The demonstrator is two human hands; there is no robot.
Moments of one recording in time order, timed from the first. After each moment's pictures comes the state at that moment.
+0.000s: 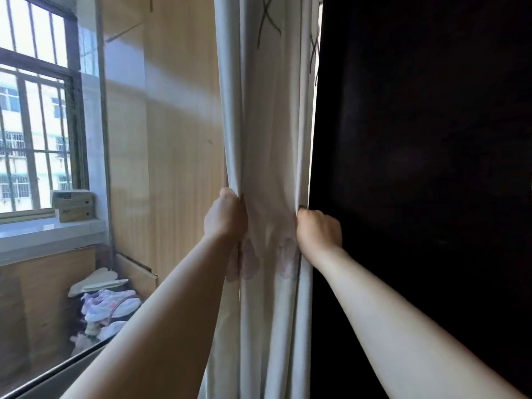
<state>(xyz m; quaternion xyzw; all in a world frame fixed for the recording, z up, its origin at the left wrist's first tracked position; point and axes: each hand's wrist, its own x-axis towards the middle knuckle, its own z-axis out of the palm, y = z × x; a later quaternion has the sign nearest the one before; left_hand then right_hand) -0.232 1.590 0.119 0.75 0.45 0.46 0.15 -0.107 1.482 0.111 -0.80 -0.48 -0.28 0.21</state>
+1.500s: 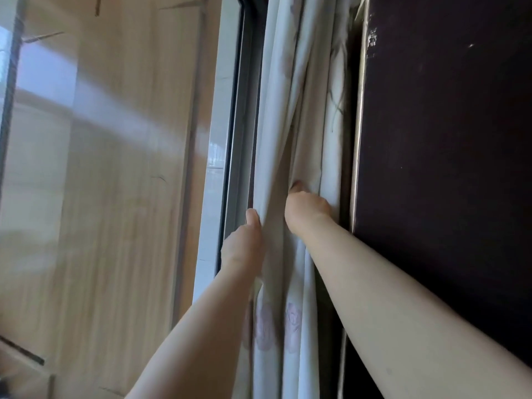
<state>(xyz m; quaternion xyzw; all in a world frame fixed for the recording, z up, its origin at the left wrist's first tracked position) -0.080 1.751 0.168 0.84 0.35 0.41 0.02 -0.022 1.663 0.246 -0.88 -0.35 -0.29 0.14</state>
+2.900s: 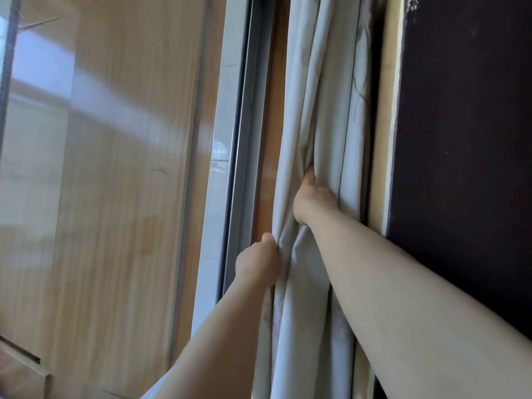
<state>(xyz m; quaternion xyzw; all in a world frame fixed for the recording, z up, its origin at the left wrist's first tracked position) -0.048 1.778 0.135 0.89 0.30 0.33 0.05 0.005 1.703 0.246 -0.90 -0.29 -0.23 0.25</state>
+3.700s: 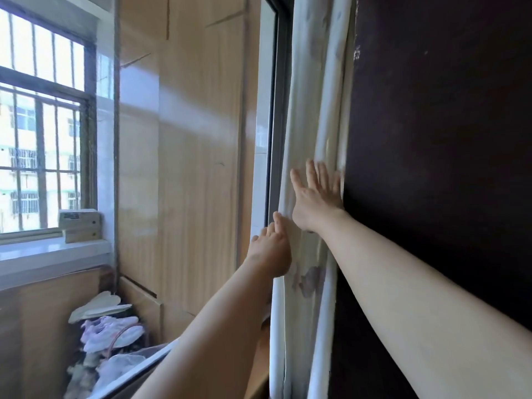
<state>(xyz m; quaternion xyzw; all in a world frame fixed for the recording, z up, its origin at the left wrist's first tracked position) -0.190 1.624 0.118 0.89 0.37 0.25 0.02 -0.114 1.558 0.203 -0.81 -0.49 -0.30 0.10</state>
